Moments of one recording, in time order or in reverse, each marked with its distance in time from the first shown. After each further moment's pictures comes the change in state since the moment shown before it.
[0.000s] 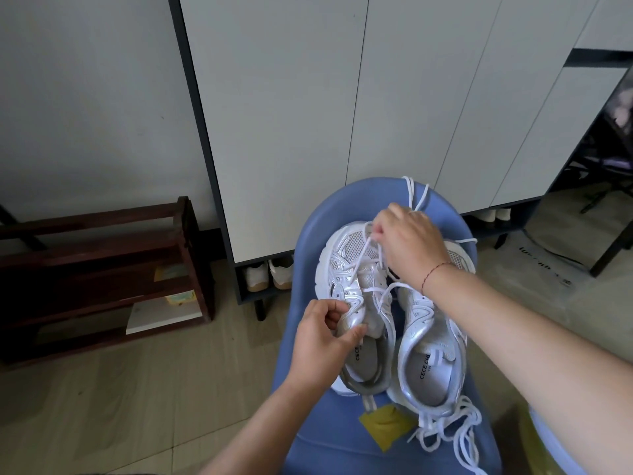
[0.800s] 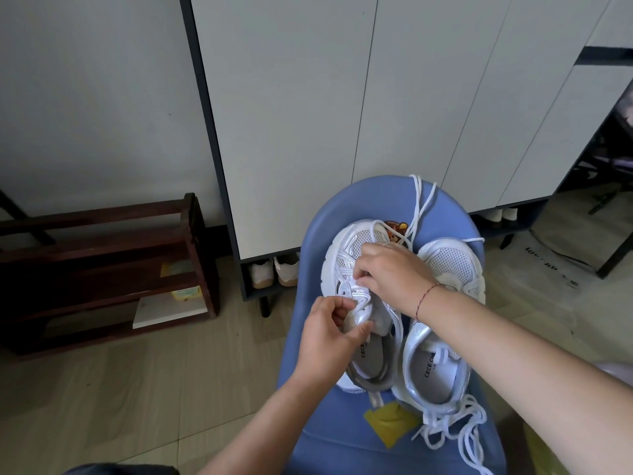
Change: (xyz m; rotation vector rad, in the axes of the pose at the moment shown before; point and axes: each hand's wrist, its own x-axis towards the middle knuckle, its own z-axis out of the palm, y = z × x) left_hand 0.000 0.001 0.000 -0.006 -0.015 -0.008; right_hand -0.020 -0.025 0.013 0.077 -0.255 -0.202
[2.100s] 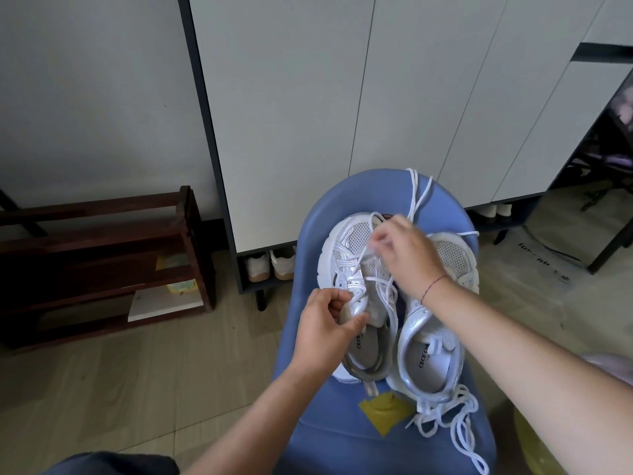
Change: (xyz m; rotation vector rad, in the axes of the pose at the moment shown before) left_hand -0.001 -0.002 0.001 -0.009 0.008 0.010; right_hand -0.003 0.018 0.005 0.327 0.330 0.294
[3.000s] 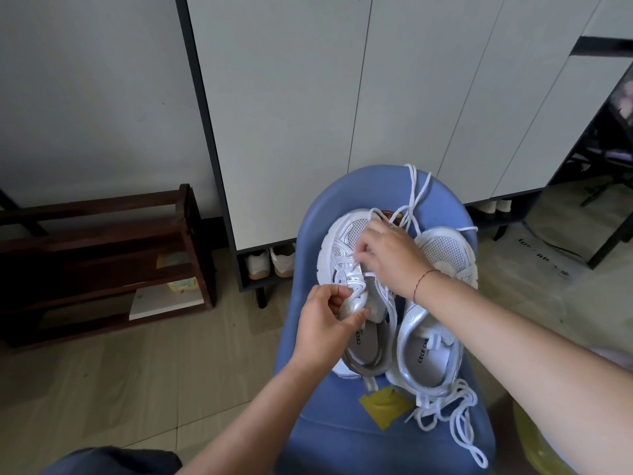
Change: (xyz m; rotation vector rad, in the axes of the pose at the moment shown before) left_hand 0.000 0.001 0.001 0.000 -0.002 -0.024; right_hand 0.003 -0.007 0.008 -0.148 -0.182 -0.177
